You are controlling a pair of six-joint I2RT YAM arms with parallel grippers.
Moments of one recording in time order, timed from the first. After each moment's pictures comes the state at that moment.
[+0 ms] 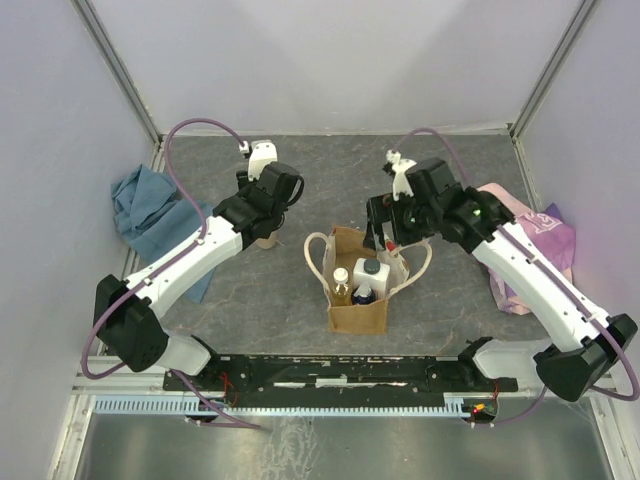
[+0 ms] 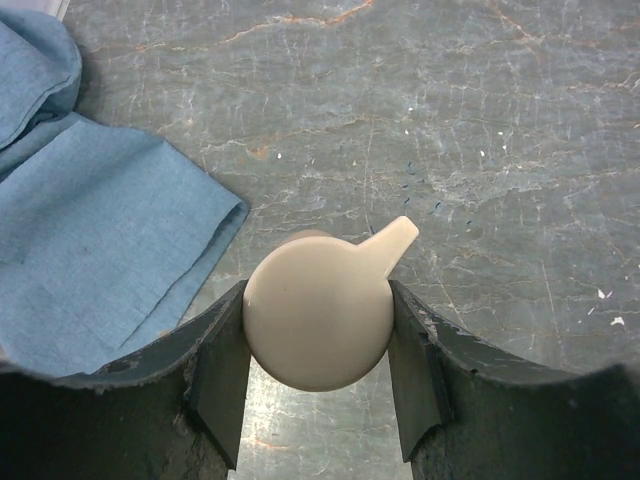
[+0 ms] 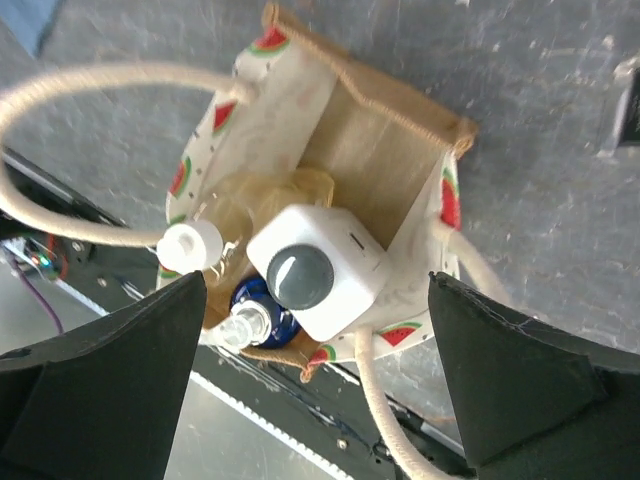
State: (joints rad) left arm -0.65 1.43 1.25 -0.53 -0.78 -0.47; right arm 0.58 1.27 1.41 -0.95 -0.14 0.32
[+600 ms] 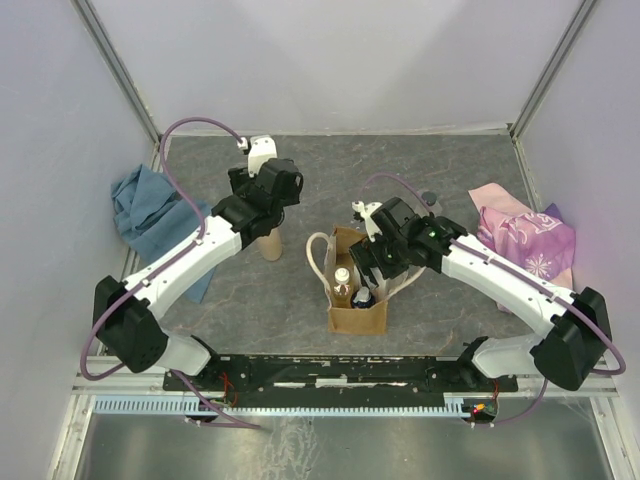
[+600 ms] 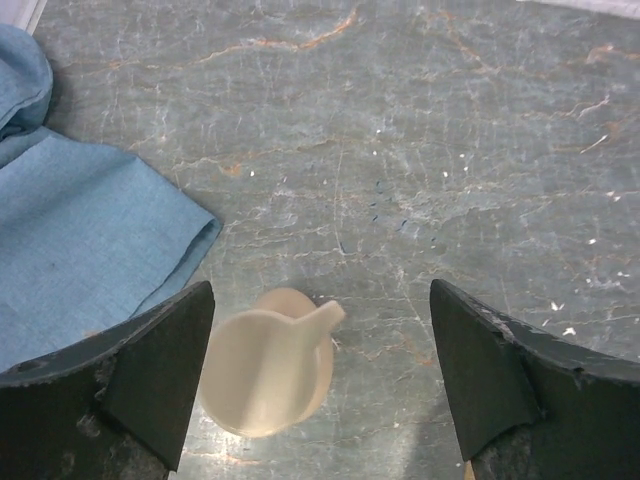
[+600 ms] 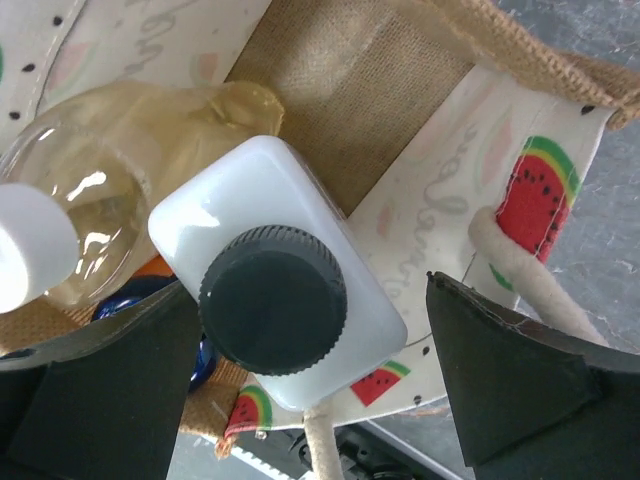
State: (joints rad) left arm -0.65 1.43 1.24 -0.46 -0.76 -0.48; right arm 0.75 1.32 1.12 -0.84 -0.06 0.19
